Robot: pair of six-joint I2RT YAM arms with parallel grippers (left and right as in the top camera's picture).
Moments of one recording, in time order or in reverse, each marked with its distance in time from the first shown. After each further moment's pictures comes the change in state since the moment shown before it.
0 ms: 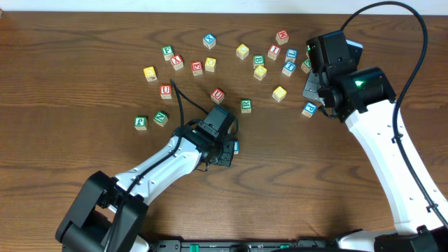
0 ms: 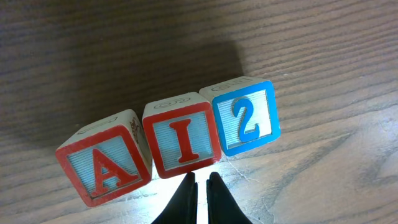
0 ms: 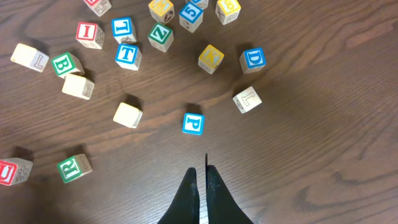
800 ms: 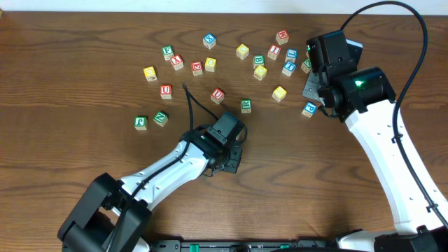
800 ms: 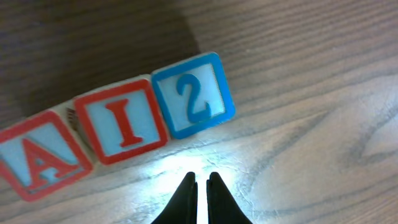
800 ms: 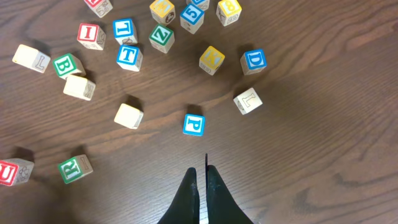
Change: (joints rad) left arm -0.076 0.000 0.000 -0.003 0.001 0.000; right arm 0.000 0.000 0.000 0.005 0.000 -0.003
